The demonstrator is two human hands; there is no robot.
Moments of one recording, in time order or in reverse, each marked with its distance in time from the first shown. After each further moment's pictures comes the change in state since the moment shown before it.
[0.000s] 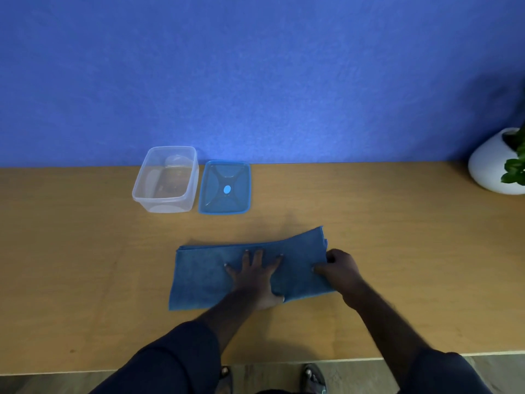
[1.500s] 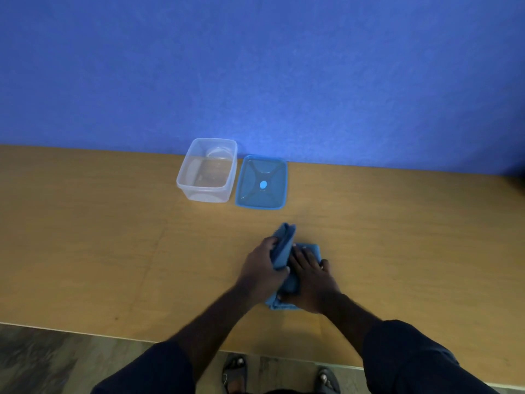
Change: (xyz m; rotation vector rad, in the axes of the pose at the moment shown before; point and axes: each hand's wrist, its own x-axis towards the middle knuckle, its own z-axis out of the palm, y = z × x) left_hand -0.058 -0.040 -0.051 -0.846 0.328 -0.045; right_hand 0.001 0.011 0.110 -1.151 -0.312 -0.670
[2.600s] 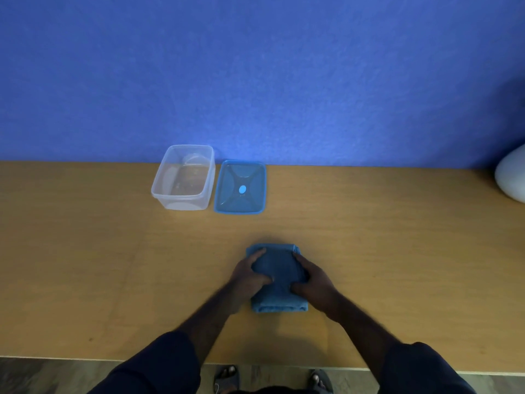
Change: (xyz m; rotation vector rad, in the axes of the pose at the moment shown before) left_hand 0.026 -0.019 0.030 -0.252 -0.170 -0.289; right_hand -0.033 0.033 -0.020 1.112 0.037 0.288
